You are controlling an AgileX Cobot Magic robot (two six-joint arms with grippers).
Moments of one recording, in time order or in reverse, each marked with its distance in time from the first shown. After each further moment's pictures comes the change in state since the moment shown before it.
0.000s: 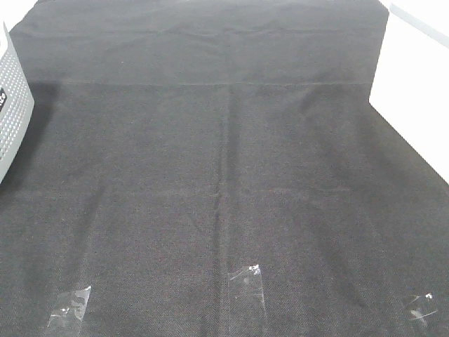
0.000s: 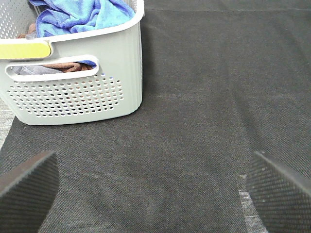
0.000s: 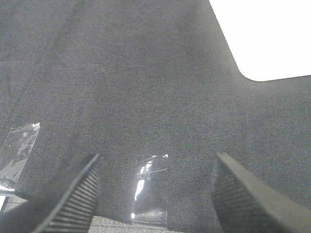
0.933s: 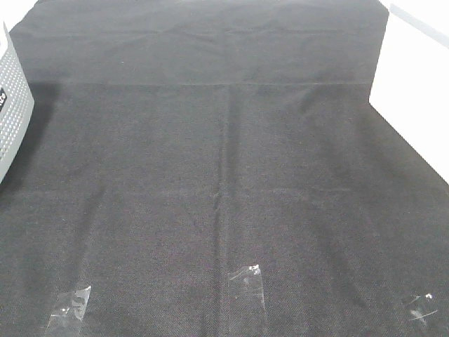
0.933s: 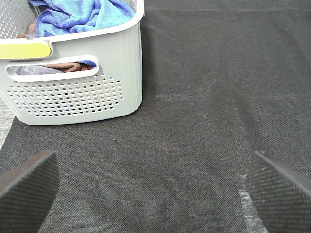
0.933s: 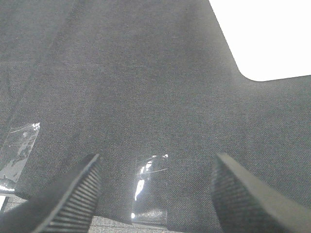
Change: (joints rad) left arm 0.000 0.000 0.000 0.000 0.000 0.000; right arm 0.000 0.000 0.000 0.000 0.000 0.000
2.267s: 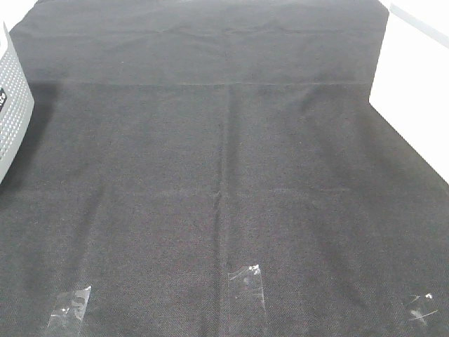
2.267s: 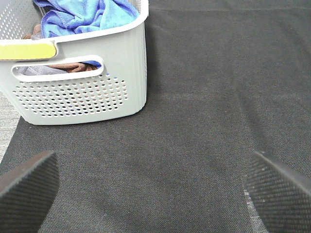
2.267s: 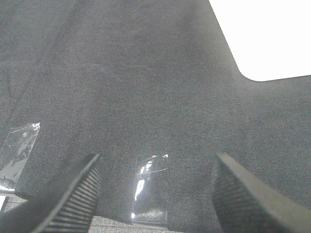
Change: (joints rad) left arm 0.000 0.000 0.000 0.020 0.000 0.000; right arm 0.000 0.000 0.000 0.000 0.000 0.000
